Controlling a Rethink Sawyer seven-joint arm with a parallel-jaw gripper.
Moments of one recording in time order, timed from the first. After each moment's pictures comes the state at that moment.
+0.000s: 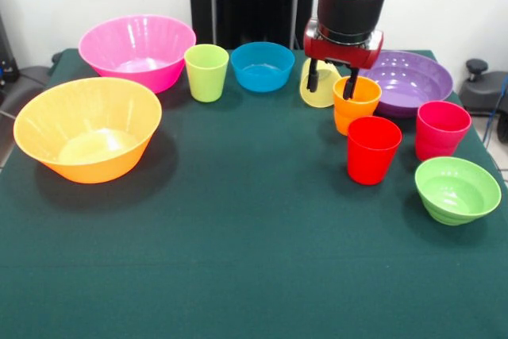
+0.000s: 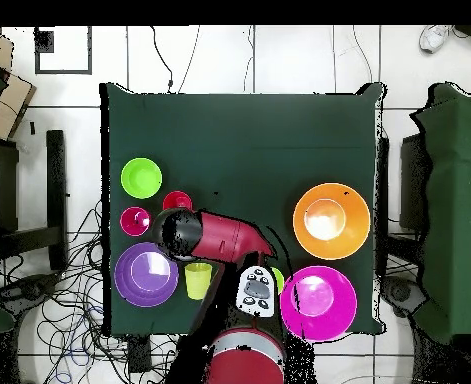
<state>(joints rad) -0.02 -0.57 -0.11 1.78 0.17 0.50 1.84</state>
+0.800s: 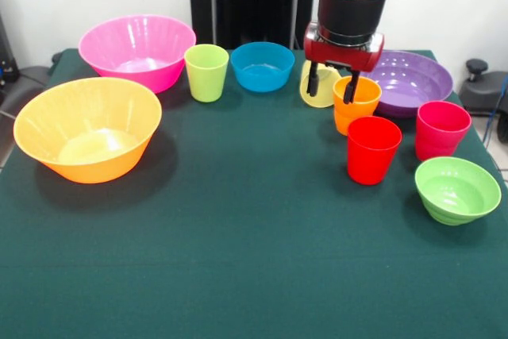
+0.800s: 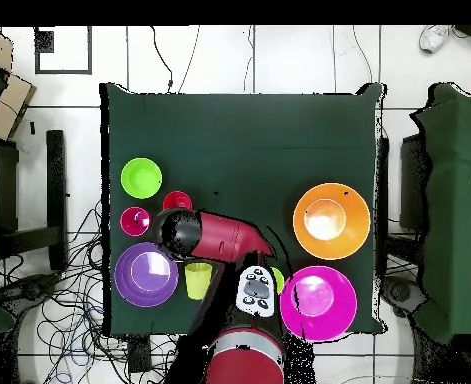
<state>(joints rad) -0.02 -0.57 -0.11 1.78 0.17 0.47 1.84</state>
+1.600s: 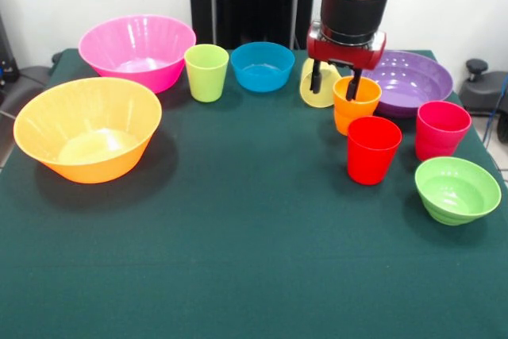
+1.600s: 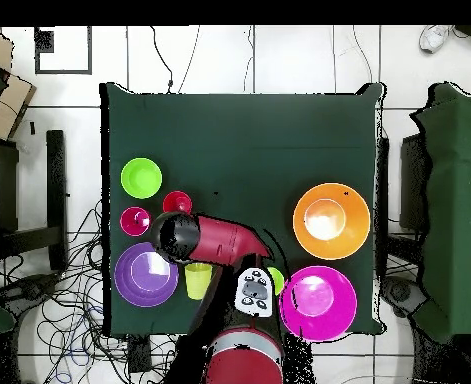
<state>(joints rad) -0.02 -0.57 -0.10 1.80 0.17 0.47 1.84</state>
